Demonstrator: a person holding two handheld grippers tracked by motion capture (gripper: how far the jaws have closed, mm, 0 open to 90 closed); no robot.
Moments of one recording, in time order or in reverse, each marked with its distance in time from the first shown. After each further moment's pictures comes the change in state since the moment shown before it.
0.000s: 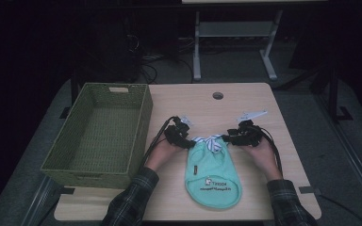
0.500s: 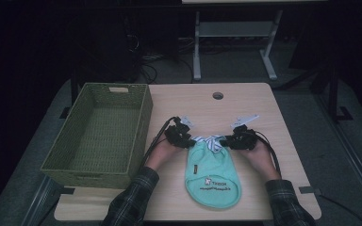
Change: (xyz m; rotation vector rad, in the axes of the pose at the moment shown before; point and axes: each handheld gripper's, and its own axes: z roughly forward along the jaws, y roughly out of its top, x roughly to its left) left arm -0.001 0.000 0.000 -0.016 -0.039 0.042; right arm 0.003 -0.010 0.020 0.066 0.036 -0.081
